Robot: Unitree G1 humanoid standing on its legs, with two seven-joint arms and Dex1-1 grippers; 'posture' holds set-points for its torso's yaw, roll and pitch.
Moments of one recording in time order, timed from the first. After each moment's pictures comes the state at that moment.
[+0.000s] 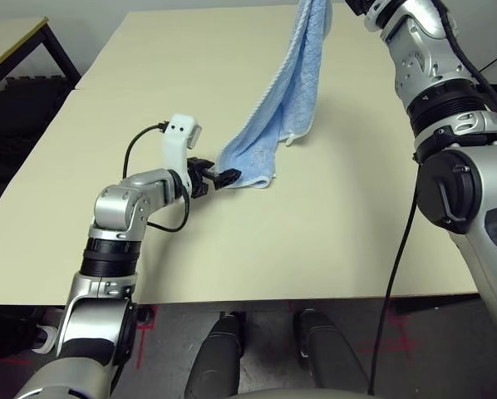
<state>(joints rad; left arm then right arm) -0.61 0.44 0.05 0.09 -0.38 1.00 -0.48 -1.55 -0.31 -0.21 1.19 0.15 -0.29 0.52</state>
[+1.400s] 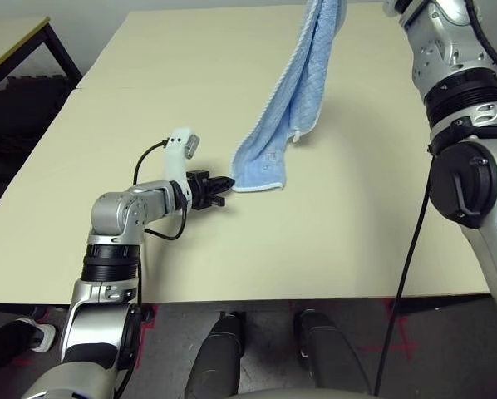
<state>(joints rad) -0.61 0.46 0.14 0.13 -0.49 1.04 -0.54 -1.55 -0.40 -0.21 1.21 0.14 -0.29 0.52</state>
